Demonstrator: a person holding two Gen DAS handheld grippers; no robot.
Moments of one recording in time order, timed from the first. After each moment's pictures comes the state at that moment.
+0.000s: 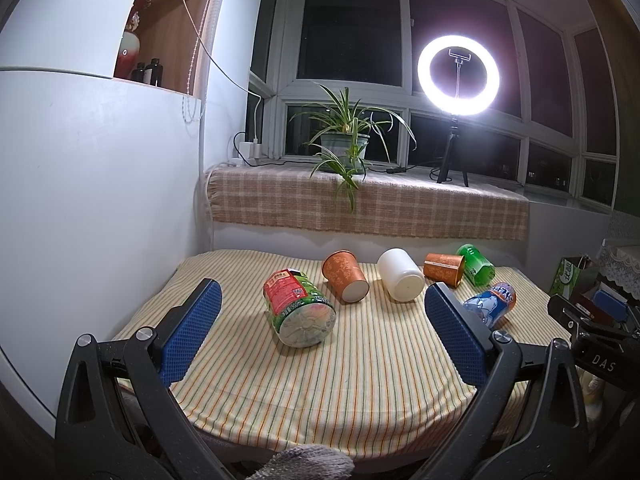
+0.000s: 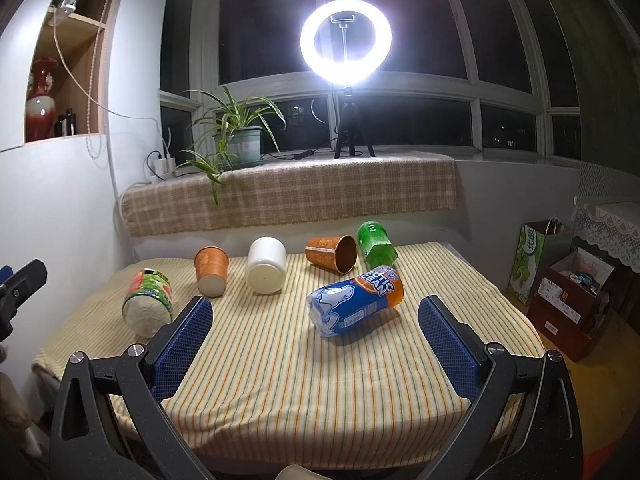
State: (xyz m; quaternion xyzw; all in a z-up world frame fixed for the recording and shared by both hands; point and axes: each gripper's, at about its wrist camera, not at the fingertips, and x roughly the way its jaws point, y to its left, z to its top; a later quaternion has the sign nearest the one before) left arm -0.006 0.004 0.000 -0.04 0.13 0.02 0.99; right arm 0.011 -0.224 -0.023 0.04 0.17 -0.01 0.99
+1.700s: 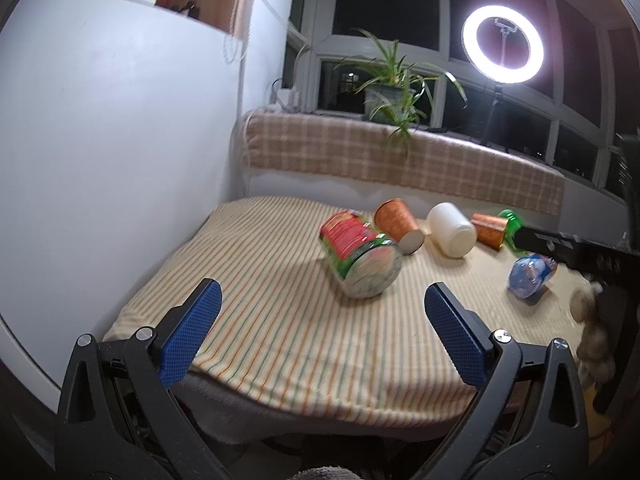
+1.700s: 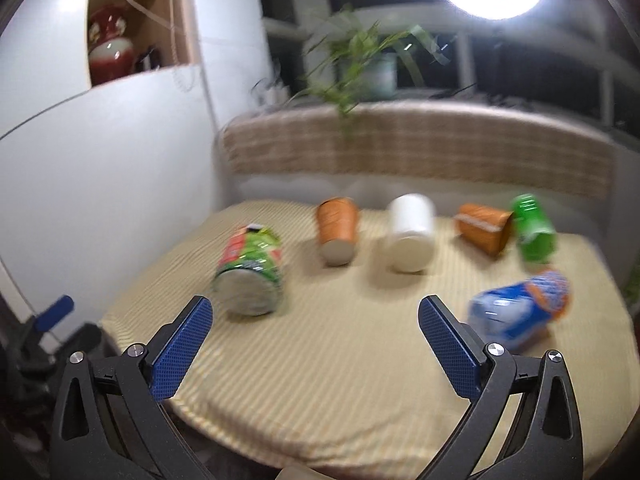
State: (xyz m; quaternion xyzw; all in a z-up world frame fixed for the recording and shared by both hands) left arm 0.006 0.075 -0.053 -0.07 0.21 0.06 0.97; right arm 0.115 -0.135 -0.034 0.02 0.29 0.22 0.93
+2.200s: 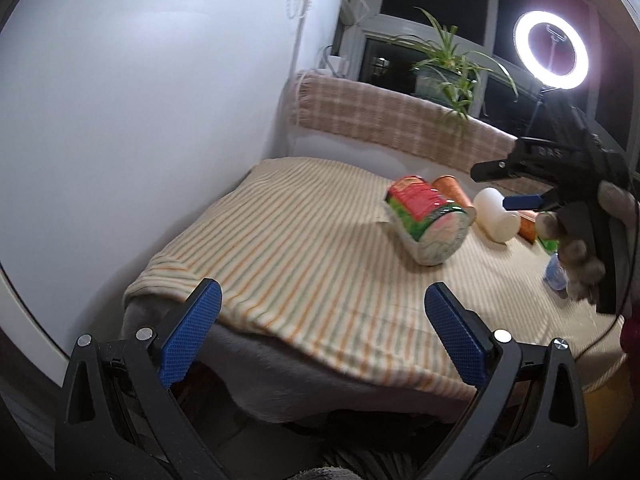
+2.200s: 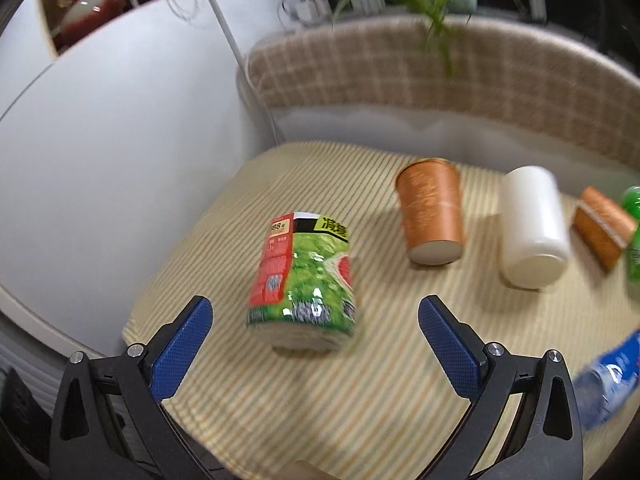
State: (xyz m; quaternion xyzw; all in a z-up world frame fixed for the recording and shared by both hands) left arm -0.001 0.137 -0.098 -0.12 0.24 0.10 0.96; right arm 0.234 -0.039 -0.054 0.02 0.44 0.30 0.85
